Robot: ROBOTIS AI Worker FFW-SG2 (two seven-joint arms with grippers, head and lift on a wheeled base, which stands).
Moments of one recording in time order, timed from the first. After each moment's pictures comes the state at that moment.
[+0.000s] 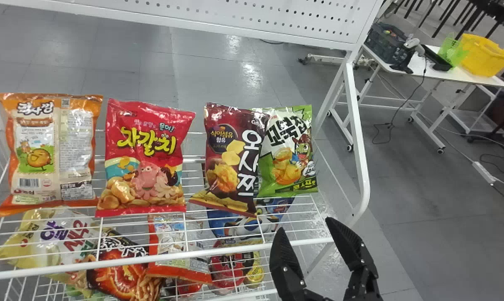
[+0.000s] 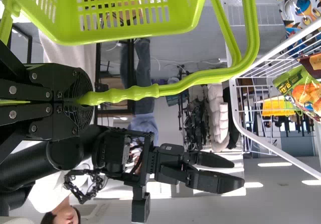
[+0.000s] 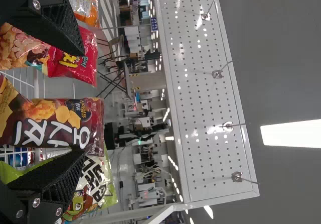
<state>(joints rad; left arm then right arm) 0.74 0.05 0.21 -2.34 0.71 1.57 -0.91 0.93 -0.27 0.07 -2.21 -0.24 -0.49 0.02</state>
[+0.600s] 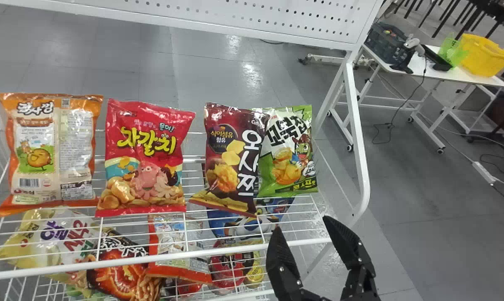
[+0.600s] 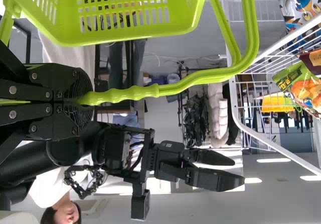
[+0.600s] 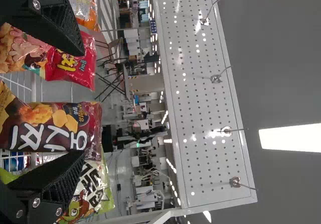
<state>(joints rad) 0.74 0.05 0.21 -2.34 0.71 1.57 -0.93 0.92 -0.27 0.08 -2.21 -0.22 -0.49 0.02</state>
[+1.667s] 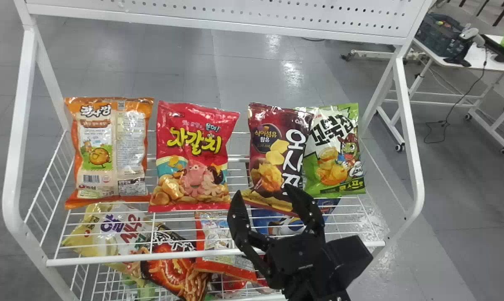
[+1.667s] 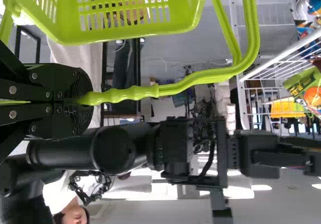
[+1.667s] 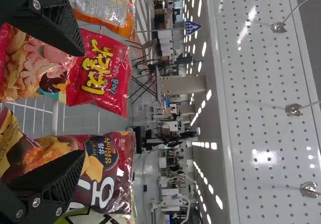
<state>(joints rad) 0.72 0.06 0.15 -2.32 0.66 1.57 -0.92 0.48 -0.16 0.30 -2.02 -0.06 -0.08 -0.13</state>
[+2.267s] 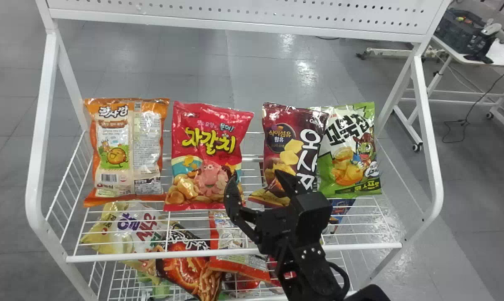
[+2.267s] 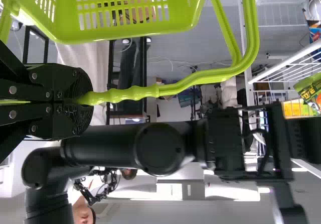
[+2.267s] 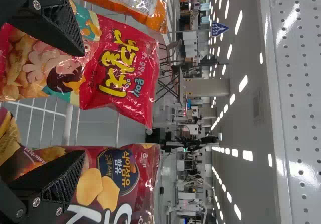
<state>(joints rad) 0.72 0.07 0.12 -2.30 0.65 1.57 -0.92 0.23 -0.13 0.36 -1.85 -0.05 0.09 -0.13</state>
